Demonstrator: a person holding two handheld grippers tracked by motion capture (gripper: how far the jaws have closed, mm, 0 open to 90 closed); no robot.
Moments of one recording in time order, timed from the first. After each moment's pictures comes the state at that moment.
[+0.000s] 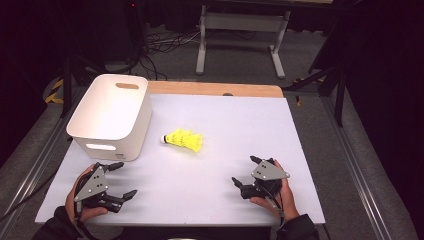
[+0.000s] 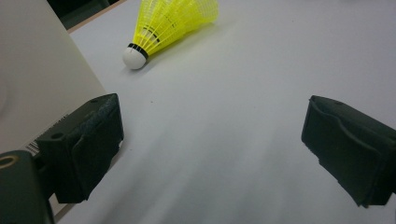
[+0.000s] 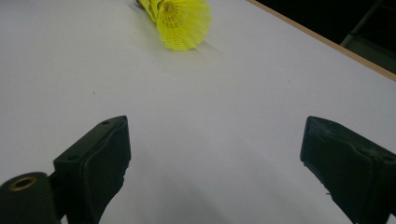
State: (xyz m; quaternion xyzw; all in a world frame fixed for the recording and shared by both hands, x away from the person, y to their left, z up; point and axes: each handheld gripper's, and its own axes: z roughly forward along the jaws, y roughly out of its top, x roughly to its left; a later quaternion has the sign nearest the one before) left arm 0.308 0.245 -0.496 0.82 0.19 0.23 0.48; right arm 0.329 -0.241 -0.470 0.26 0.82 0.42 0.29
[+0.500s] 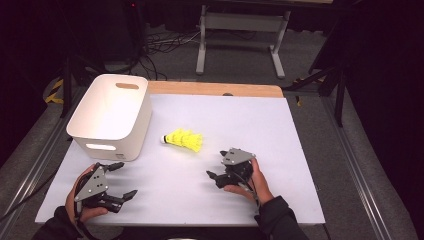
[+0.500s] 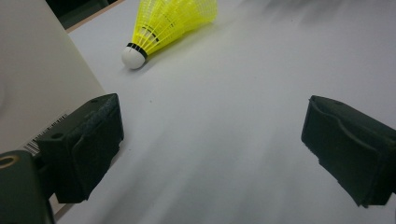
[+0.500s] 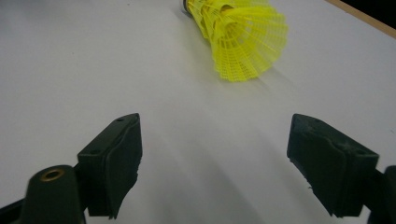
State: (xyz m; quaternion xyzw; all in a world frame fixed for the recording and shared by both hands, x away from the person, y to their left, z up) left arm 0.308 0.244 -0.496 0.82 0.19 0.23 0.48; right arm 0.371 -0.171 -0.473 0.23 0.86 0.41 0.21
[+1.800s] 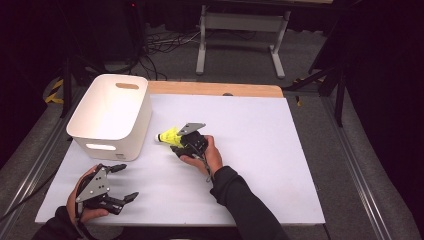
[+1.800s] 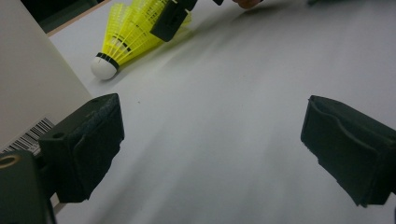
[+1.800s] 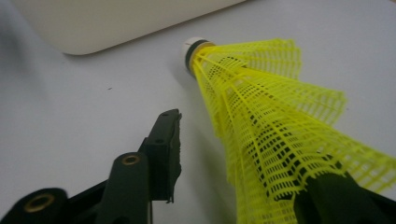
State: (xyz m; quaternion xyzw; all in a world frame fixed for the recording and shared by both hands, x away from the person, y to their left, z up) left arm 0.307 0.242 -0.497 0.83 0.17 0.22 0.48; right arm 0.455 -0.051 -0.478 0.27 0.86 0.40 0.15
